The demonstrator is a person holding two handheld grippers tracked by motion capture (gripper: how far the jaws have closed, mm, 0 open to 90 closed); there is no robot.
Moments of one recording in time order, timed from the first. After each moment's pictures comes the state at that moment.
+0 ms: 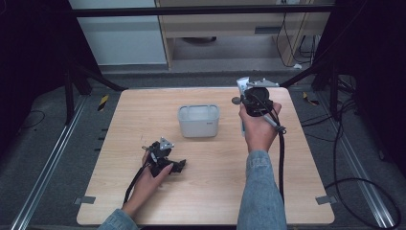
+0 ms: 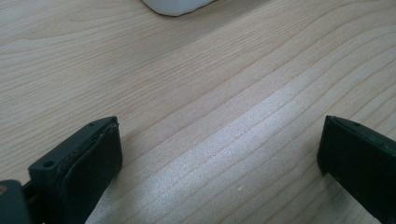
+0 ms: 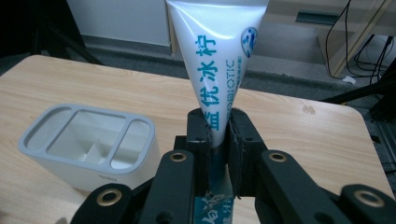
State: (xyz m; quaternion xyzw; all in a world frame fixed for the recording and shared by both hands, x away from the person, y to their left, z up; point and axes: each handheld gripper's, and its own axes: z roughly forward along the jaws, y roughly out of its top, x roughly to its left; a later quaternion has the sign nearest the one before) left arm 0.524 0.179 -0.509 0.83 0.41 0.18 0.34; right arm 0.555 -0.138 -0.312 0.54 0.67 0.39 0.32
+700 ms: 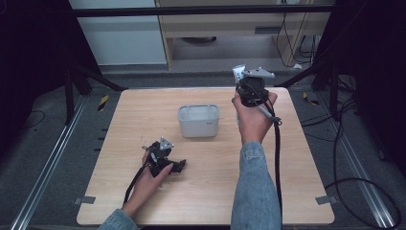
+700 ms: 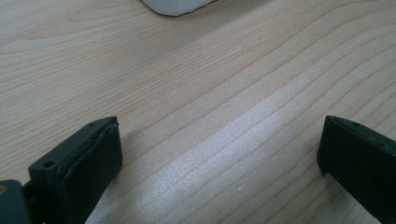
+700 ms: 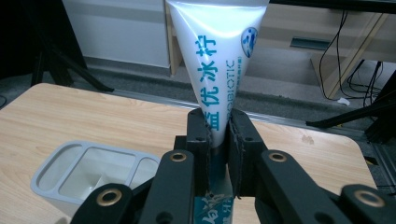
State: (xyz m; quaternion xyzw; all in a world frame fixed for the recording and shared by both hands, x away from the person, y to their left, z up) left arm 0.524 0.179 -0.509 0.83 0.41 0.18 0.34; right arm 0.564 -0.122 -0.287 0.53 0.66 0.41 0.34
